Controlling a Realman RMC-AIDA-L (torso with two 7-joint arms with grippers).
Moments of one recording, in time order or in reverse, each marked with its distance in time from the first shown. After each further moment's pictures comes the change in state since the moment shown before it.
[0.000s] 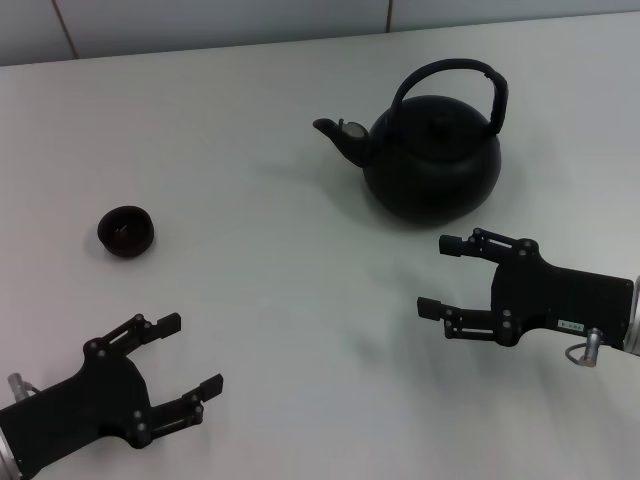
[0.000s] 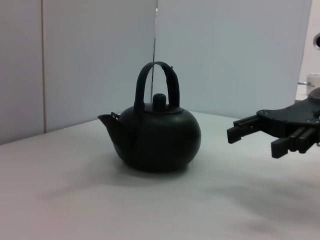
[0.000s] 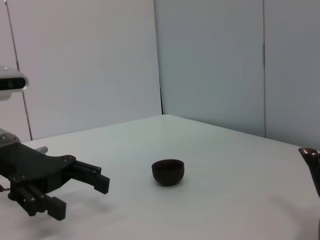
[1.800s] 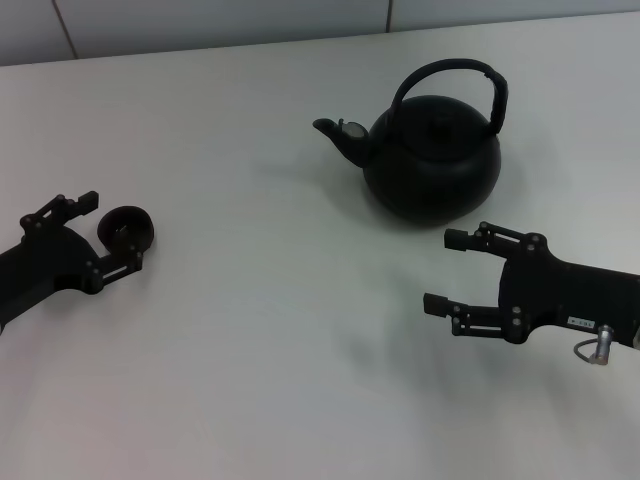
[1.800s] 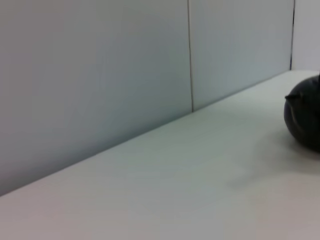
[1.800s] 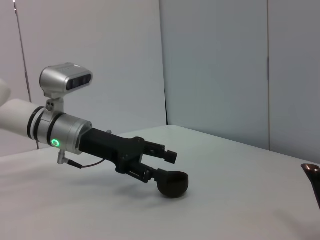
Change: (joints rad) left arm -0.178 -0.013 -0.241 -0.002 0.032 -0.329 -0.040; right arm -0.005 -0.001 0.009 -0.030 0.003 -0.054 0.005
